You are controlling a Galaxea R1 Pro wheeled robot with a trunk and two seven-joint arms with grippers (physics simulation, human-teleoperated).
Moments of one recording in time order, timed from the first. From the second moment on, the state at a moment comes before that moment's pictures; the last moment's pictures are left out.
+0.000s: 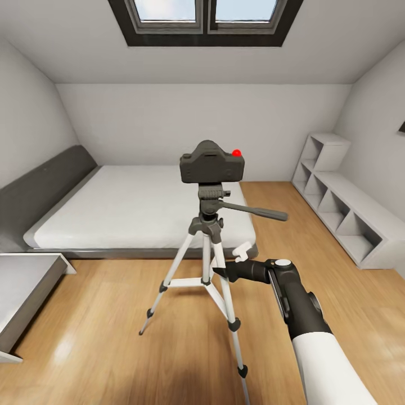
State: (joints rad) left arm -0.33 0.07 -0.26 0.00 0.70 0.13 0.07; right arm -0.69 0.10 -0.07 -1.12 0.38 0.52 0.92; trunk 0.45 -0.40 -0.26
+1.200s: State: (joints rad) left arm -0.26 0.00 -0.25 0.00 0.70 -0.02 0.15; right arm -0.69 0.04 -0.07 -1.10 0.43 0.52 0.92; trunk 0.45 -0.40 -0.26
